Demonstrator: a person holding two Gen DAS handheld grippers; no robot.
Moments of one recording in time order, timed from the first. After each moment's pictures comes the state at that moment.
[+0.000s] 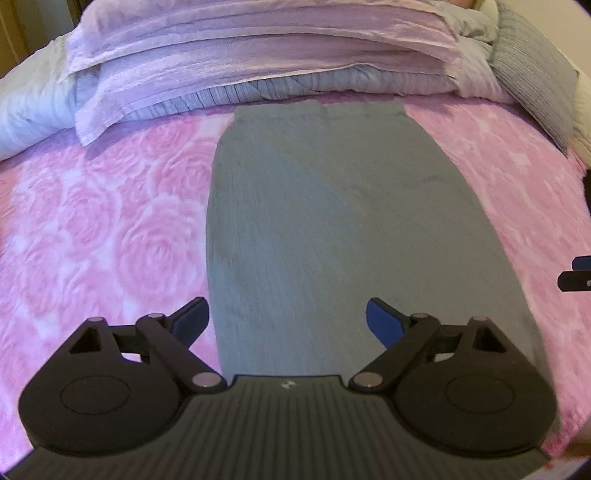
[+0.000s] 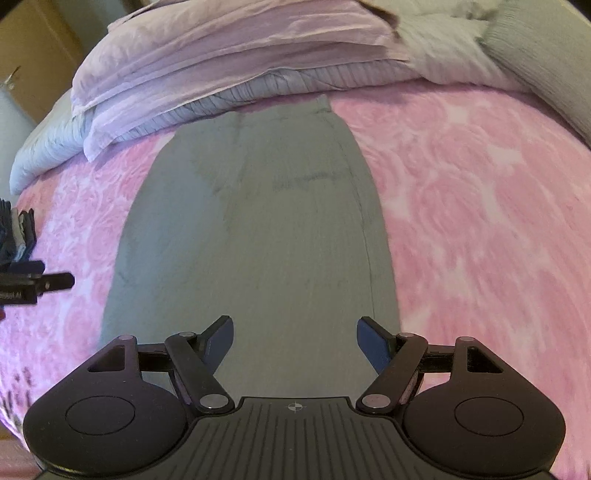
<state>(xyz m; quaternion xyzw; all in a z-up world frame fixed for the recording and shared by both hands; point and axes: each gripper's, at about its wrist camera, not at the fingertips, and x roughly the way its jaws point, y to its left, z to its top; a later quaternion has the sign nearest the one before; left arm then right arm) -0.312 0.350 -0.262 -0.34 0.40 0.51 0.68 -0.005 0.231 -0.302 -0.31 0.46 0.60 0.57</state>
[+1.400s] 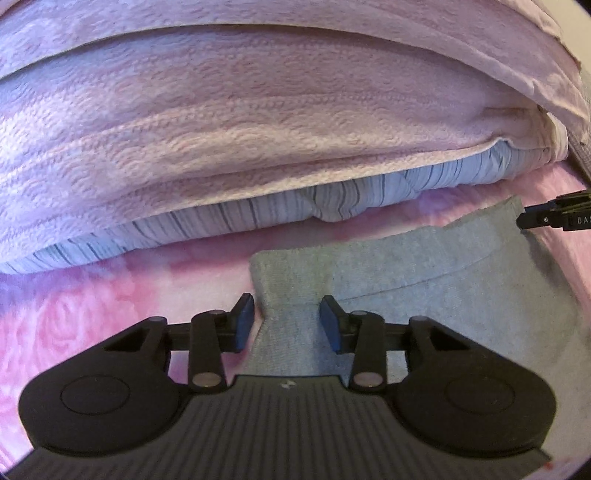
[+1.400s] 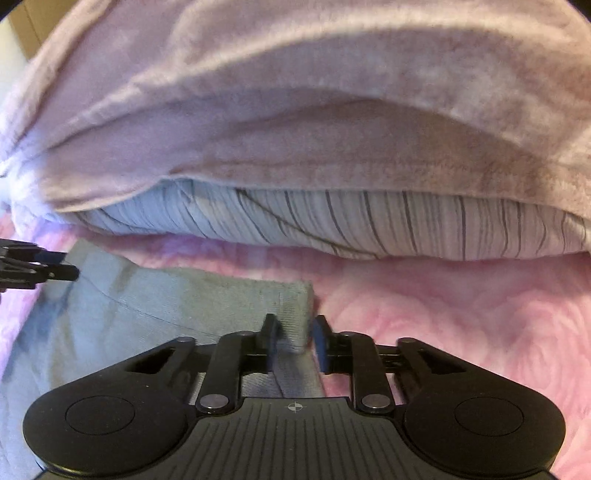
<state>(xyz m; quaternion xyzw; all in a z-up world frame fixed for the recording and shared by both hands) -0.308 0.663 -0.411 -0.31 0.36 0.48 0.74 0.085 0.572 -0.449 -0.29 0.38 0.70 0.54</state>
